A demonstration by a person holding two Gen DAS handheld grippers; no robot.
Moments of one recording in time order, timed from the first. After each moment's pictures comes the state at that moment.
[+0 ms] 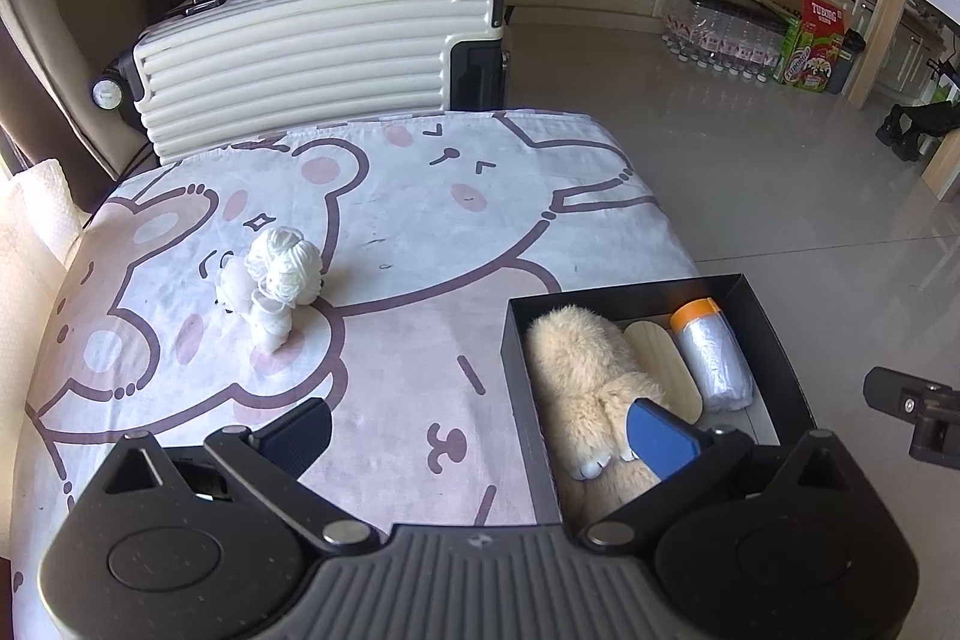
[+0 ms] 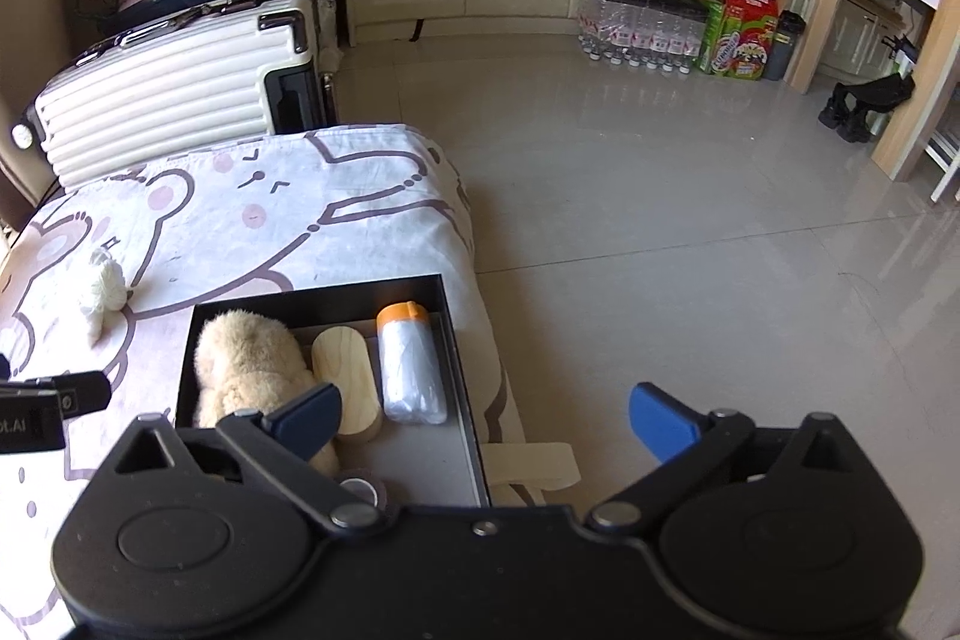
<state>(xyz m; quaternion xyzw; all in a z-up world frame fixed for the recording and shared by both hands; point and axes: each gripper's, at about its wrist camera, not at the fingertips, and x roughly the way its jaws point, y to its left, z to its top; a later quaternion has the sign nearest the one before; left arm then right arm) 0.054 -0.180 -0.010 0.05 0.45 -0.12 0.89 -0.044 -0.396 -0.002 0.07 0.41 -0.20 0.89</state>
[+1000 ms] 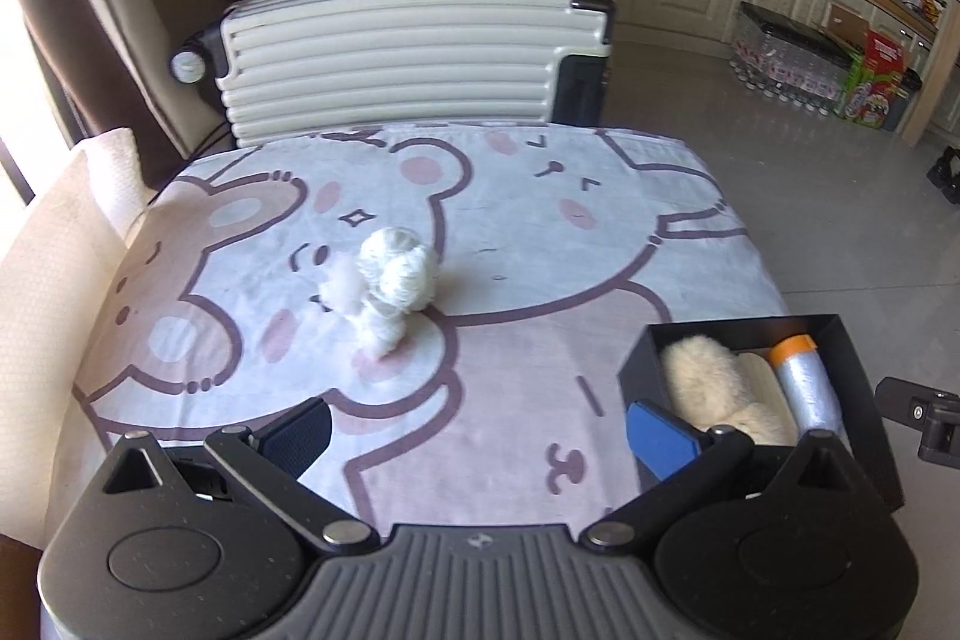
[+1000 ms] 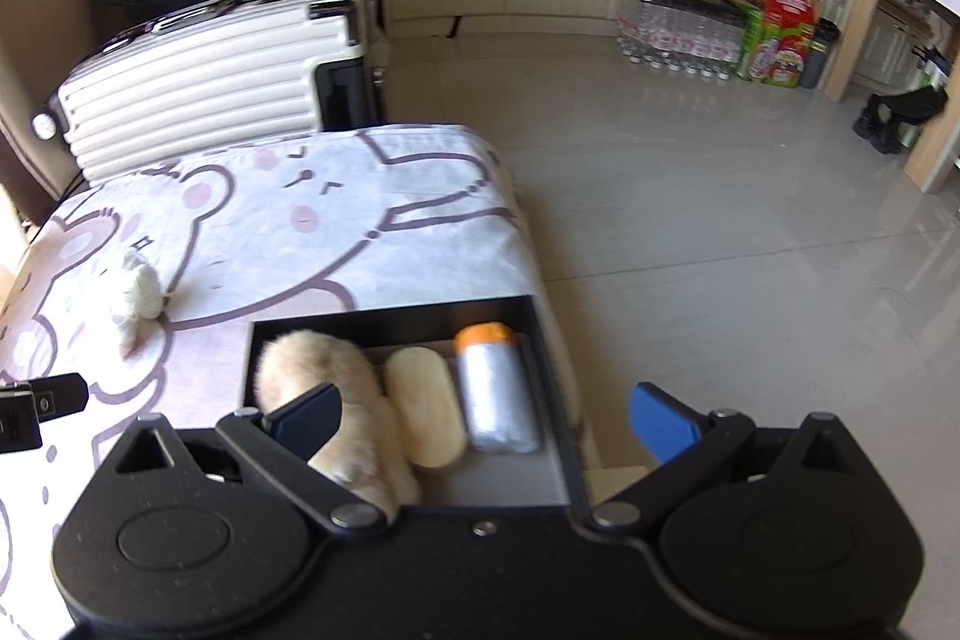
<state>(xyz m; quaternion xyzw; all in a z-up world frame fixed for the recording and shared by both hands) 0.078 -0.109 -0.011 0.03 0.44 -0.06 0.89 0.004 -0.351 -0.011 0.06 0.42 -0.17 0.89</state>
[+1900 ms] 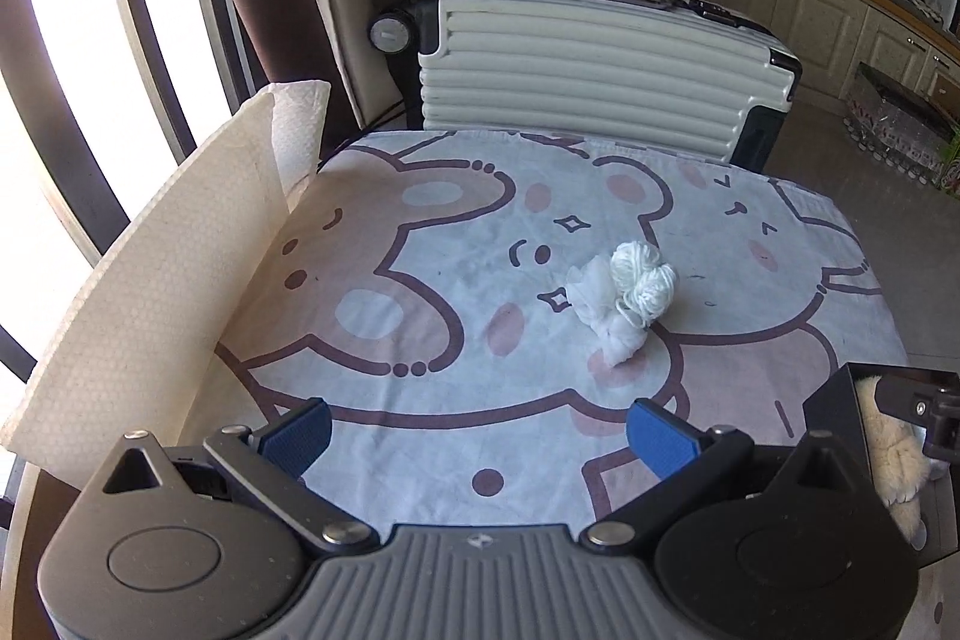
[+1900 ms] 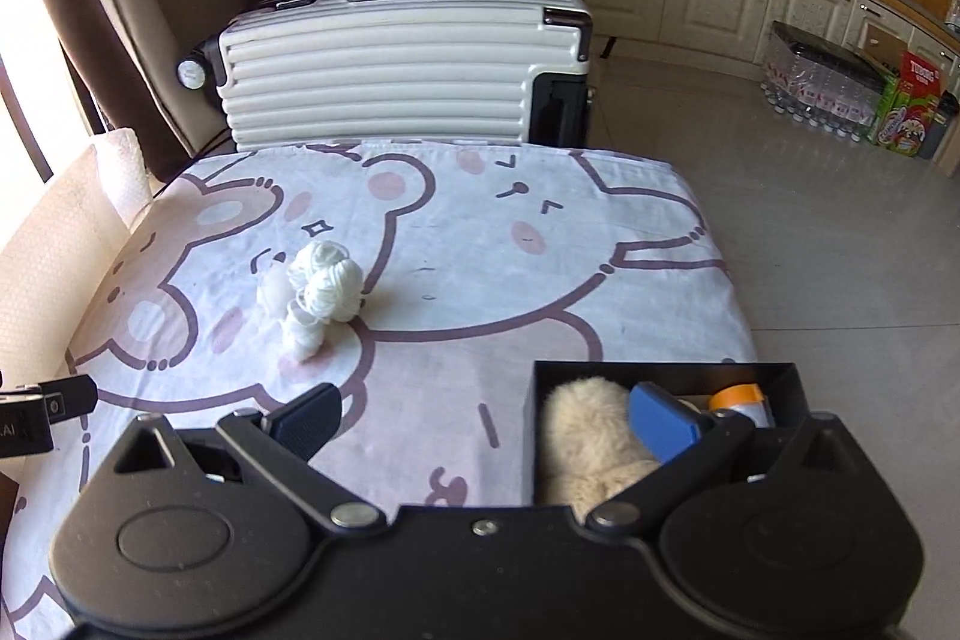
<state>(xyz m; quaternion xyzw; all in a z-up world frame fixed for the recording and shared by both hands) 0.075 0.029 -0.007 -0.01 0.43 0.03 0.90 0.064 -0.219 -0.009 0.03 0.42 -0.06 0.91</state>
